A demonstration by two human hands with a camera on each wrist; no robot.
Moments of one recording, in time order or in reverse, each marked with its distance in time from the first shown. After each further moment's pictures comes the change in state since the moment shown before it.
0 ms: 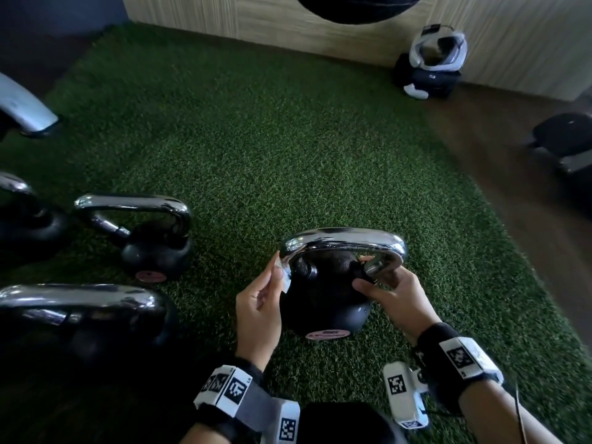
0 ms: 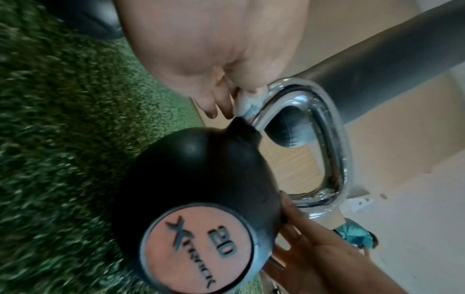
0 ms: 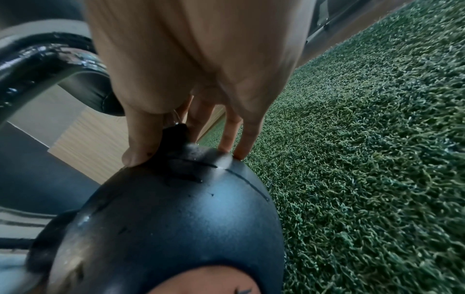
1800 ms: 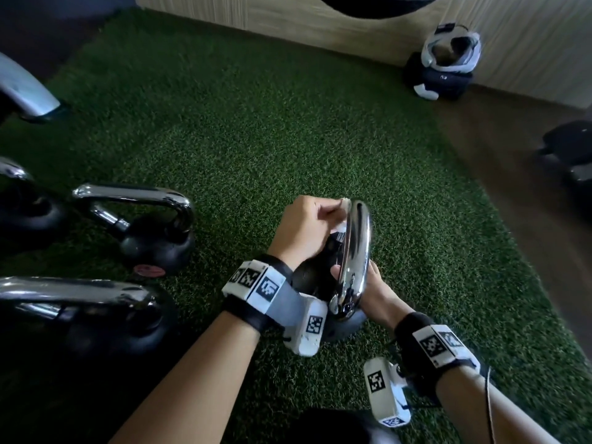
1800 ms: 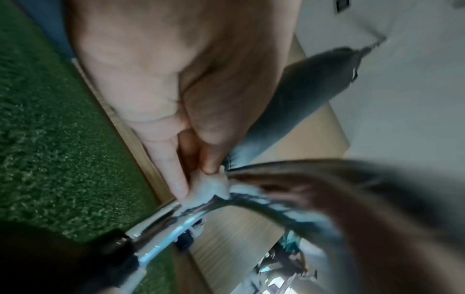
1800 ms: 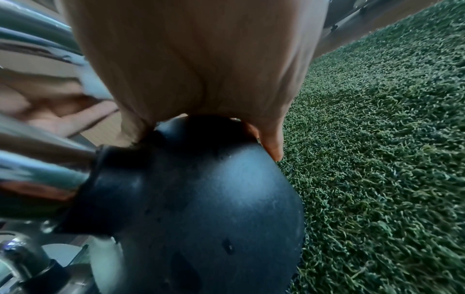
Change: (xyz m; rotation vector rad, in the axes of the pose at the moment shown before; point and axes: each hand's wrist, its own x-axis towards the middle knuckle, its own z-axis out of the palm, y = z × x) left_hand 0.104 0.065 0.064 0.461 -0.454 0.147; right_hand 0.065 0.052 0.038 -0.205 -0.173 0.018
